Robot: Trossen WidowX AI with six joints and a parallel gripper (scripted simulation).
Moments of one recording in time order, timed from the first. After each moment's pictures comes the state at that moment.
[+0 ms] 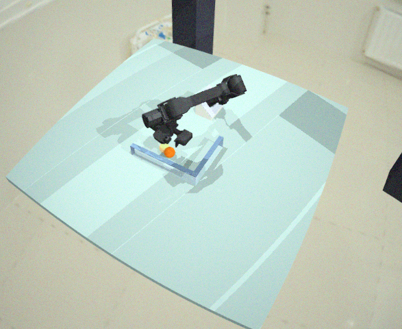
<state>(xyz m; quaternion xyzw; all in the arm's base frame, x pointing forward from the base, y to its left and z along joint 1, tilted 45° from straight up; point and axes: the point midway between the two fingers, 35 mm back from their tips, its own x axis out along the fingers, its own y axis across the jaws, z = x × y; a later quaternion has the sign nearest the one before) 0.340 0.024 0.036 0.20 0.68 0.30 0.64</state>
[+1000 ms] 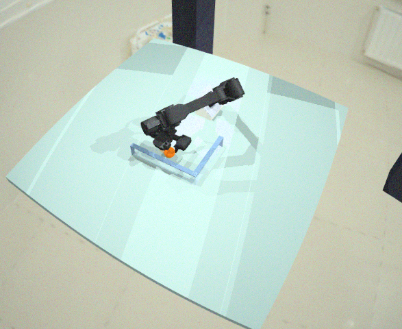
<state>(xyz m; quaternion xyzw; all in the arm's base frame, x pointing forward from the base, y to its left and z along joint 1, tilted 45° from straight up) 0.342 0.048 0.009 0.20 0.66 0.33 0.64</state>
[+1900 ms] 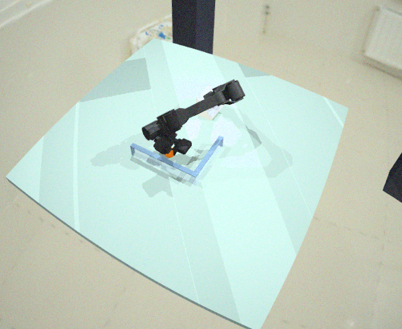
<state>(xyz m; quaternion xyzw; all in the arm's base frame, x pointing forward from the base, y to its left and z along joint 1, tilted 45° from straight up) 0.338 0.065 -0.008 0.20 0.66 0.33 0.64</state>
